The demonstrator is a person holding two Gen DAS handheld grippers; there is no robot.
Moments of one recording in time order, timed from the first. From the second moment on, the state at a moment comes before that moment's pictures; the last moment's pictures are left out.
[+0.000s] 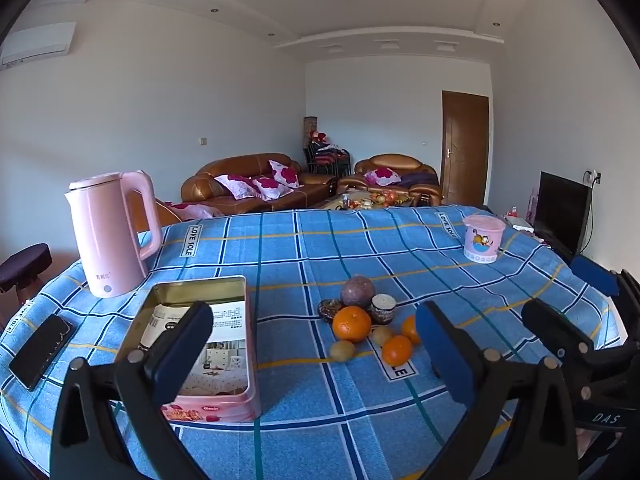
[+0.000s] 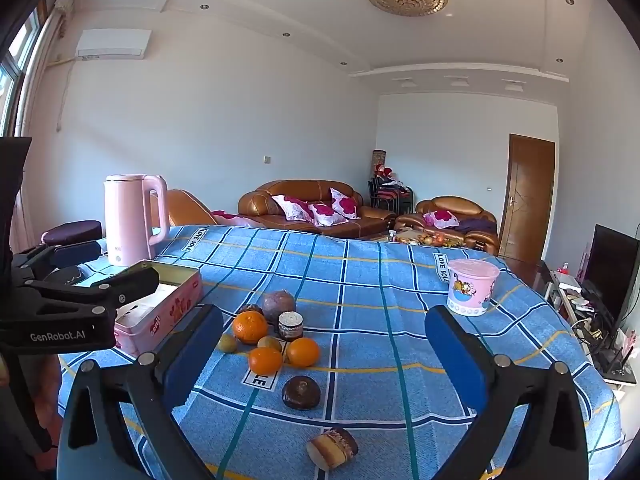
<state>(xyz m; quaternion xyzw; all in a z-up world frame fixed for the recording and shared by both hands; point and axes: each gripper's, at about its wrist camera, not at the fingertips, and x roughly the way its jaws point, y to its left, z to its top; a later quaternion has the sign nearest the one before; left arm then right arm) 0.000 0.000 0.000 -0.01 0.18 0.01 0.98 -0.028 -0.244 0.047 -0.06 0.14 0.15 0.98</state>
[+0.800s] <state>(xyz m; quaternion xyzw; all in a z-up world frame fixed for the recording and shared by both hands) 0.001 0.001 -0.005 0.00 0.19 0.02 0.98 -0.027 -0.239 0.042 -0.05 0.14 0.16 0.97</state>
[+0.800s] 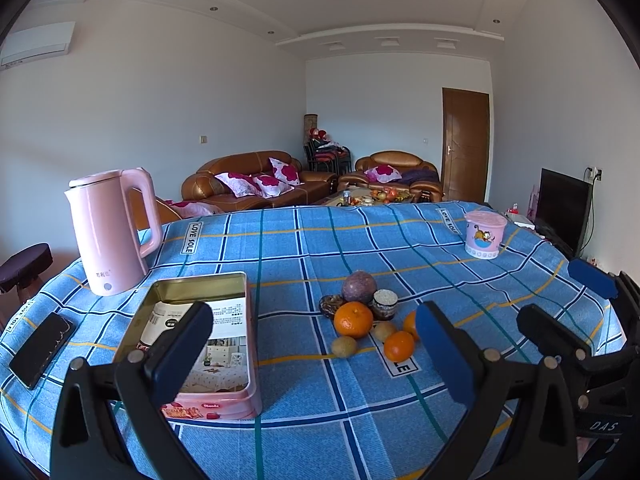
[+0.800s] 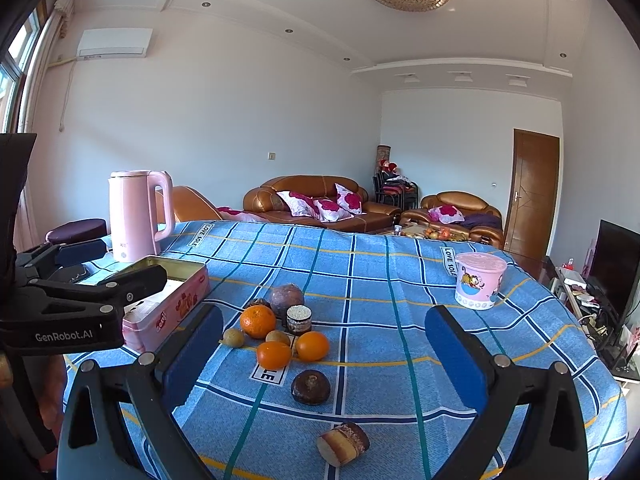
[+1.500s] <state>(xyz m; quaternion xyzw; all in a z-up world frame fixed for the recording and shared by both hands) 0.002 0.003 -0.009 -0.01 0.19 0.02 0.98 -0.027 -0.234 0.039 -0.06 0.15 0.17 0.97</state>
